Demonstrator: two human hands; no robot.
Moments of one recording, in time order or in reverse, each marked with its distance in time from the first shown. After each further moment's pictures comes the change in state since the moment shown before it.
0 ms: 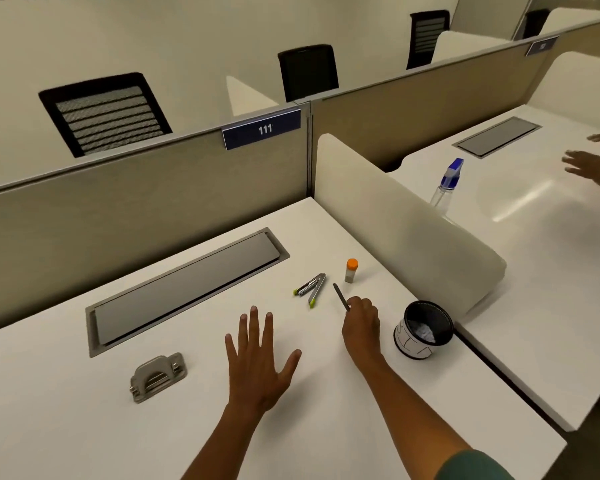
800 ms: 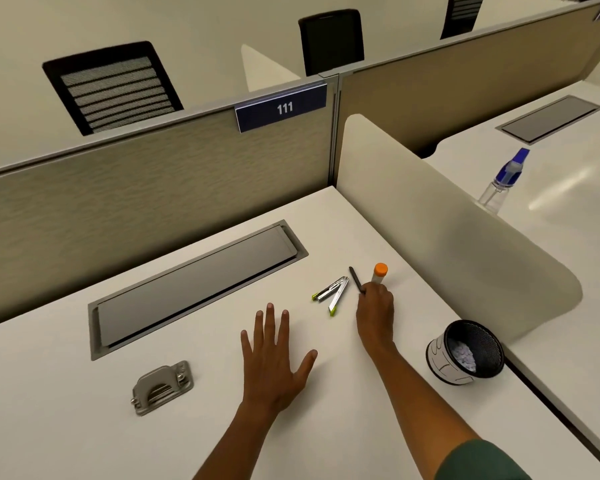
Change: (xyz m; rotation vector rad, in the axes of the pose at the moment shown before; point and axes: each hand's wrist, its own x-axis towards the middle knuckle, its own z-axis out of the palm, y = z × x) left_hand 0.044 -0.014 0.032 -0.014 -0.031 -0.013; right_hand 0.067 -0.016 0.039 0.050 0.055 0.002
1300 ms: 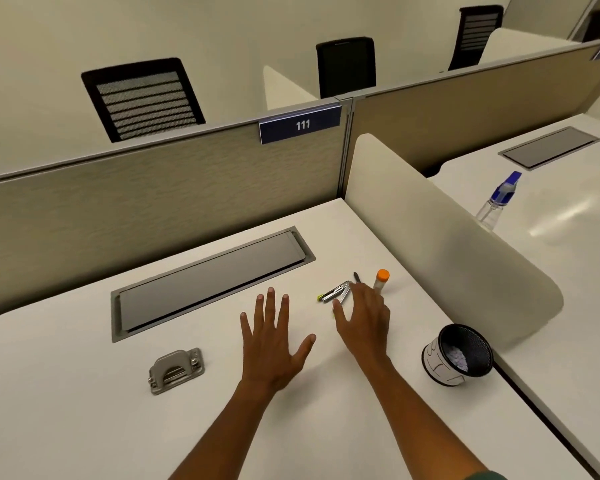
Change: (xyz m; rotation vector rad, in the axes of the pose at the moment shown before) left_hand -0.001 0.000 -0.038 0.006 0.068 -0.009; right_hand -0.044 -0.026 -0.022 0.073 0.082 -0.214
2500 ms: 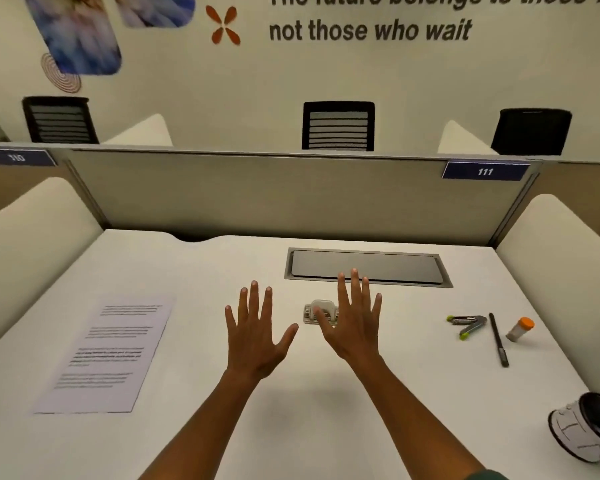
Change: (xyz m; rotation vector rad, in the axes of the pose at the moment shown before) left_hand -0.220 -0.177 -0.105 0.082 0.269 -0.531; right_hand -0.161 -0.233 0.001 -0.047 -0.296 -0.630
